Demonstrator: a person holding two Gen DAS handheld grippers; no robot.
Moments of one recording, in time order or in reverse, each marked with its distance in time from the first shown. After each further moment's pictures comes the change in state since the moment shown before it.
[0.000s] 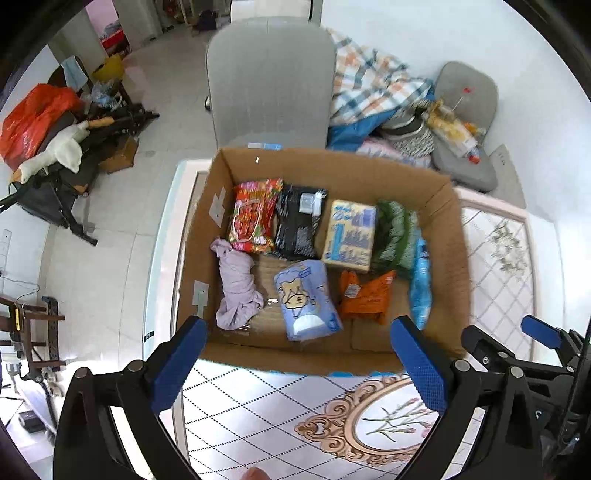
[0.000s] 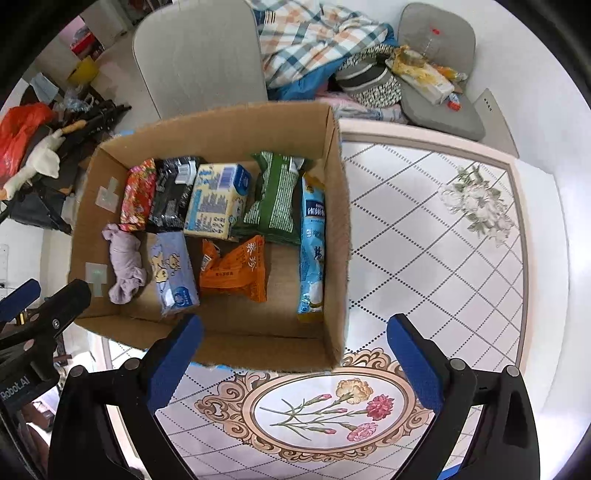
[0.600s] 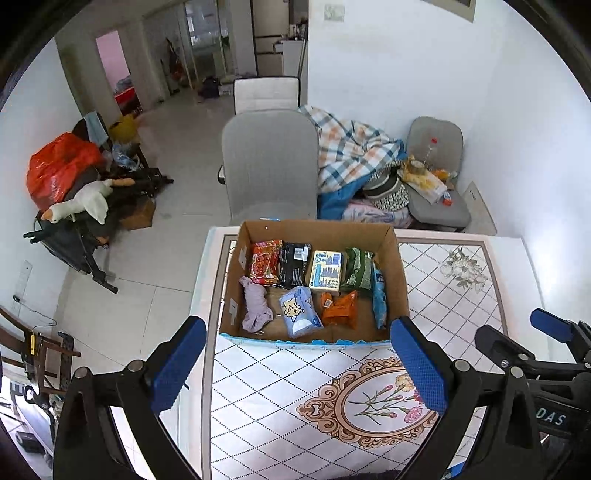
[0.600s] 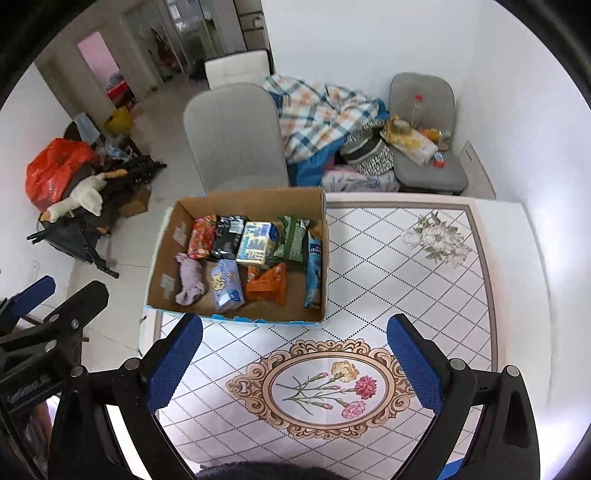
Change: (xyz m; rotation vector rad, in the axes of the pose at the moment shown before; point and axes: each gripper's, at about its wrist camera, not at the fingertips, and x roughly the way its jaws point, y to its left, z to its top) left arm -0.175 -0.021 -0.064 0.042 -0.259 0.027; right arm -0.188 -0.023 -0.090 -0.018 -0.286 0.082
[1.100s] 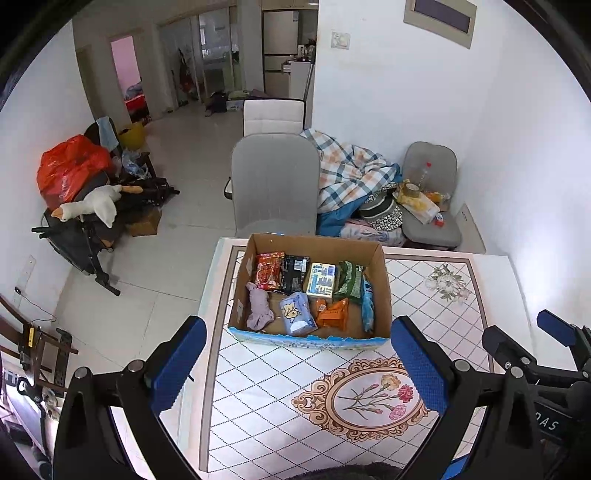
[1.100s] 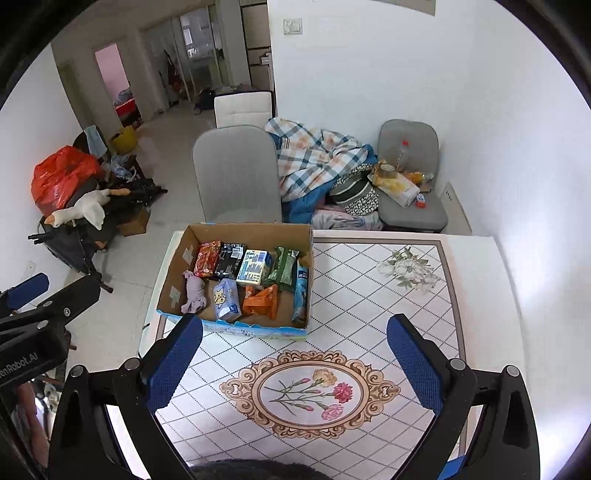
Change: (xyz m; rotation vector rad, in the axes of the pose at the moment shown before) left arm -0.067 0.004 -0.015 -0.038 -0.076 -0.009; right arm -0.093 0.006 -0.030 -0.047 -0.148 -0.062
